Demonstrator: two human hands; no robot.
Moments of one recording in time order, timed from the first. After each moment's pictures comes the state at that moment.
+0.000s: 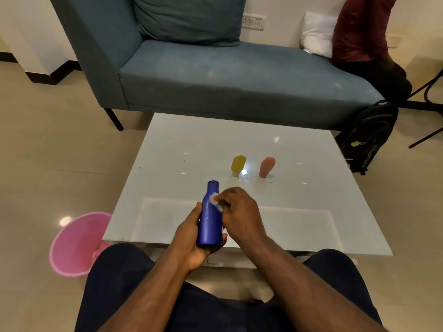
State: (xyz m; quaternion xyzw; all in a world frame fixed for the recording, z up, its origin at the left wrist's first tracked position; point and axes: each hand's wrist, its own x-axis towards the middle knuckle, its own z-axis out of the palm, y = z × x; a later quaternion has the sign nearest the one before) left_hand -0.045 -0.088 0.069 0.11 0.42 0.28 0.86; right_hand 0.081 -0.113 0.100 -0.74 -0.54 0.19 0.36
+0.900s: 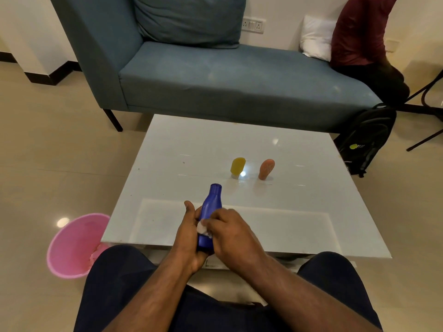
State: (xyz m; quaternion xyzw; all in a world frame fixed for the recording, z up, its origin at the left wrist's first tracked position) left_hand -0.043 -0.087 0.064 0.15 0.44 0.29 0.83; right_hand 0.061 -0.146 0.093 -0.64 -0.72 0.09 0.24
